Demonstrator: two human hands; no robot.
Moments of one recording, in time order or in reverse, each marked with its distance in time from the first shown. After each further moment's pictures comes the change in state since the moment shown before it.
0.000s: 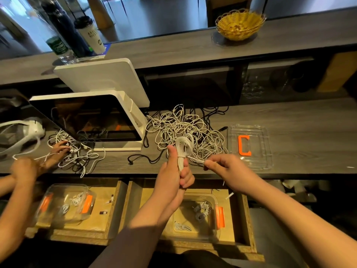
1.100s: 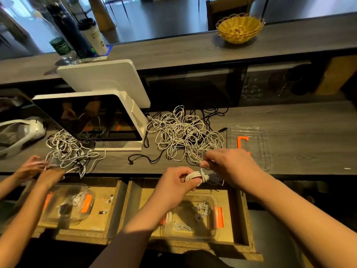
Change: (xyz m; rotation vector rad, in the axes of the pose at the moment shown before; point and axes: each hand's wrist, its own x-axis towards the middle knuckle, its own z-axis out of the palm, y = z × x) left_hand -0.009 -0.002 -0.030 1.043 -0.125 0.090; right_hand -0.002 -0.023 -0.011 -0.598 0.218 -0.513
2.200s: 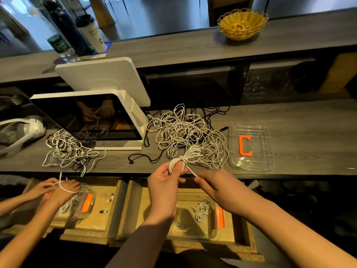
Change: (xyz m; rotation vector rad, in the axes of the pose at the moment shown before) left_hand 0.003 0.001 0.018 -0.670 0.537 -0.101; right_hand -0.016 -0.029 0.020 0.352 -0.344 0.262
